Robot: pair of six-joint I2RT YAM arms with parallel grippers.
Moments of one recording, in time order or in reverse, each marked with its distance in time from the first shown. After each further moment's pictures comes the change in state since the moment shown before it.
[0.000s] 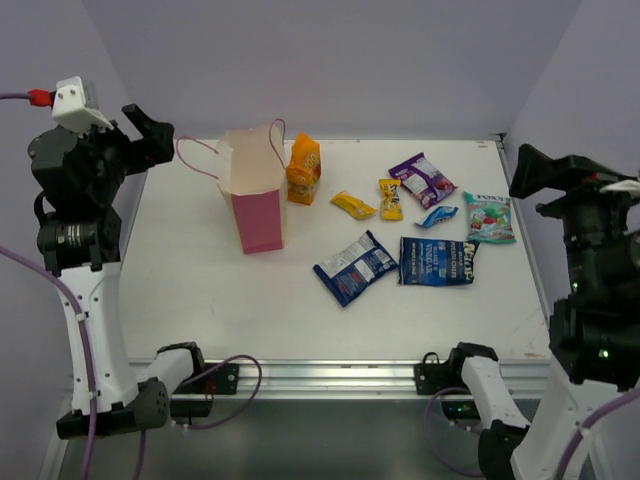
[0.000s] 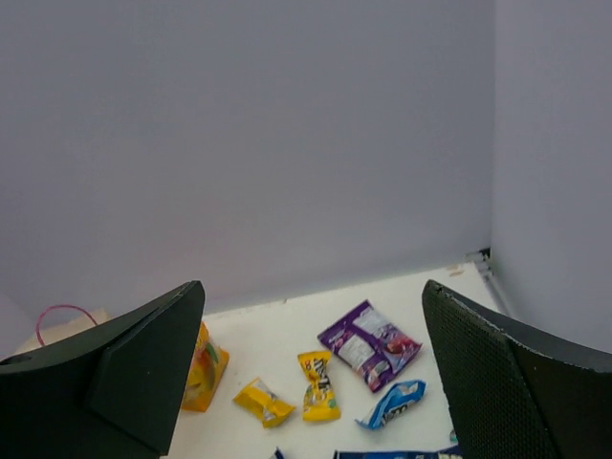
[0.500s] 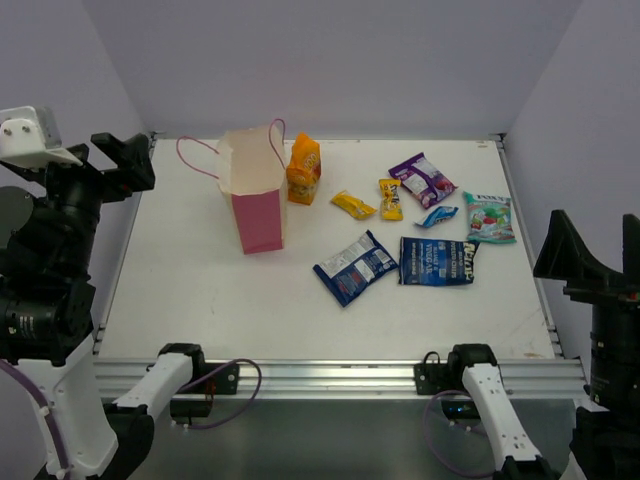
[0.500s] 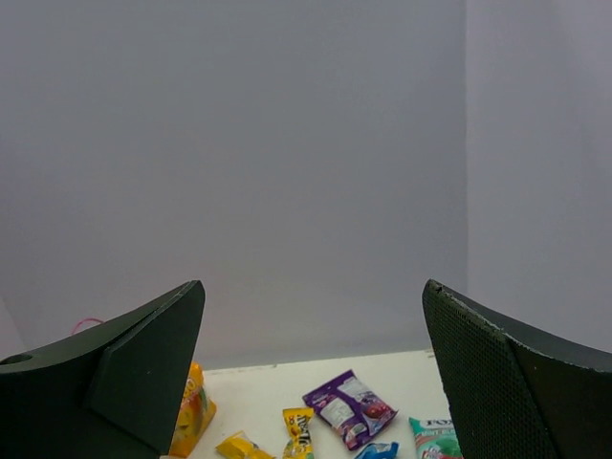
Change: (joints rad) left arm -0.237 -0.159 0.262 -0.216 -0.307 0.152; right arm 0.214 -0.286 0.040 -0.013 0.202 -0.166
